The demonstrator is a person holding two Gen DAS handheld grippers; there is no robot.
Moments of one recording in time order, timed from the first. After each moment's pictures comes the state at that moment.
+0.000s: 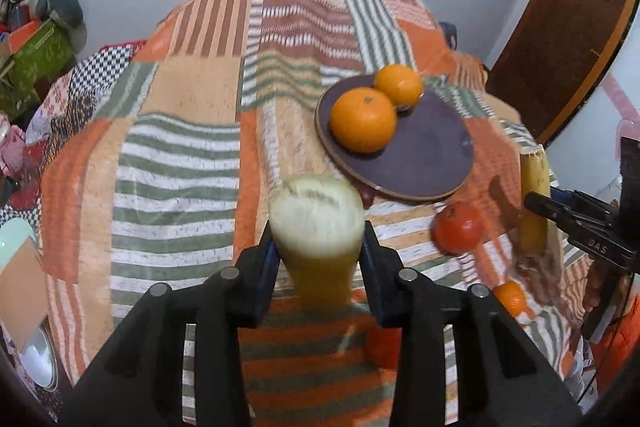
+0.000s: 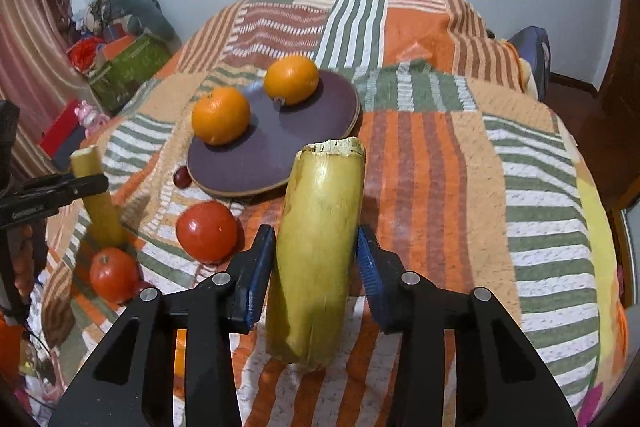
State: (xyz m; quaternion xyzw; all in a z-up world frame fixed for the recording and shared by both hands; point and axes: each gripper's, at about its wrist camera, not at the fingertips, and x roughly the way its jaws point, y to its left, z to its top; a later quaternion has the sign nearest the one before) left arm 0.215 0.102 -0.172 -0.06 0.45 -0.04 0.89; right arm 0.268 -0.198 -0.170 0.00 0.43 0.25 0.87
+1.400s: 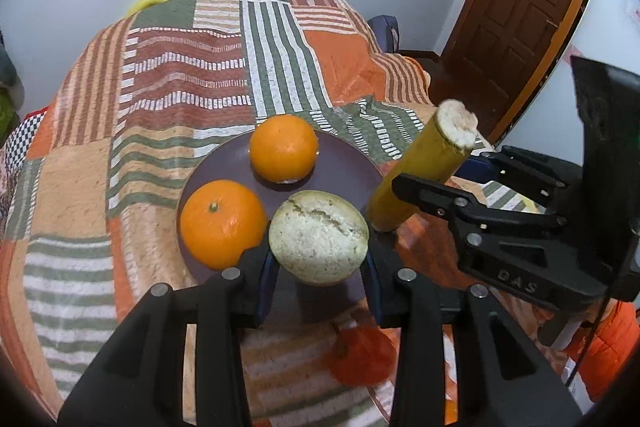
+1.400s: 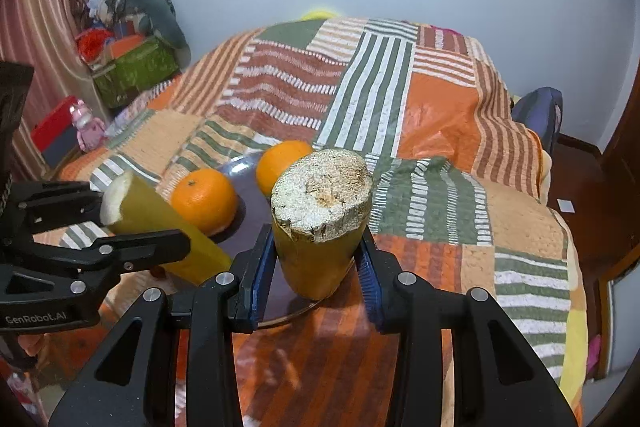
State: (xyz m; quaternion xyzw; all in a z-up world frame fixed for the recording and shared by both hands) left arm 0.329 -0.001 -0.173 -0.02 0.45 -0.14 0.88; right arm 0.340 -0.151 -0.151 -0.08 0.38 0.27 0.88
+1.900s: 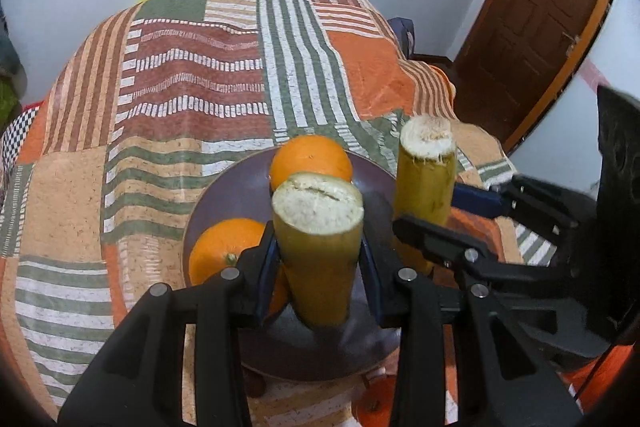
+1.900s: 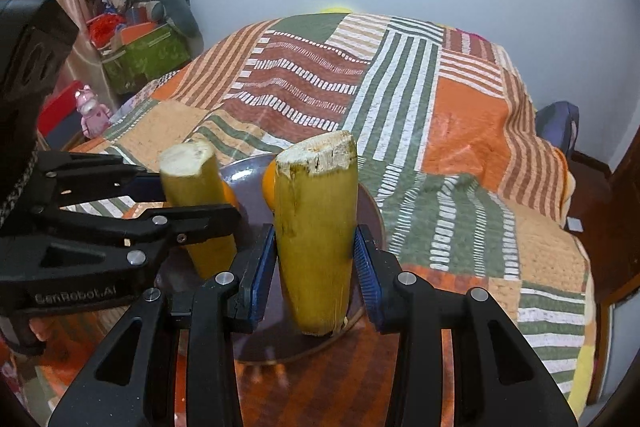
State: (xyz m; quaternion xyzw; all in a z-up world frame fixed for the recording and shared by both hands) left arm 0.376 0.017 -0.185 -0.04 0.45 -0.12 0.89; right arm 0.363 -0.132 -0.162 -0.08 0.39 0.30 0.87
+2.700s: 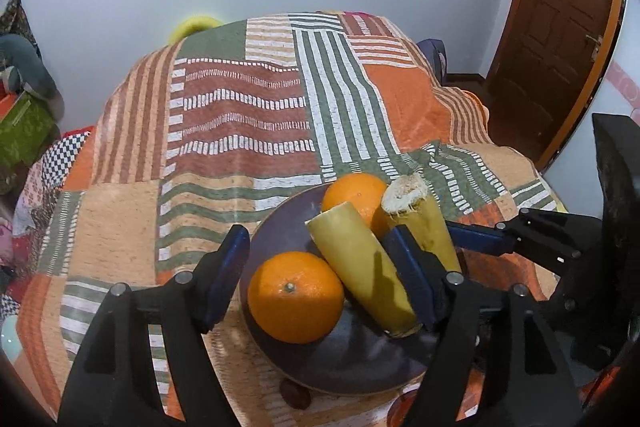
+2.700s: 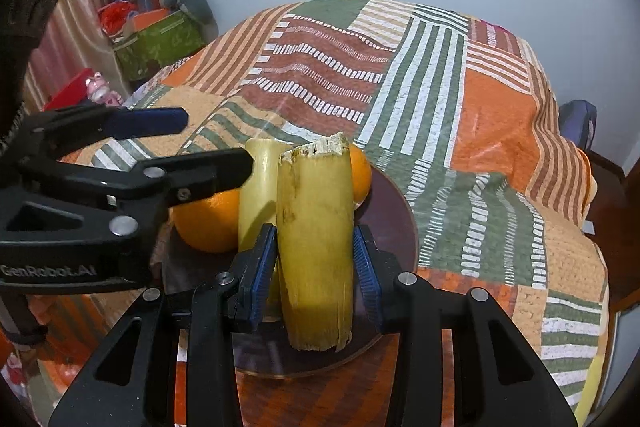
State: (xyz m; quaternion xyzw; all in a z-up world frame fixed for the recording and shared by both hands) left arm 0.367 0.025 -0.163 0.00 0.40 -0.05 0.91; right arm 0.367 -0.116 -0.171 -0.09 0.40 0.32 0.85
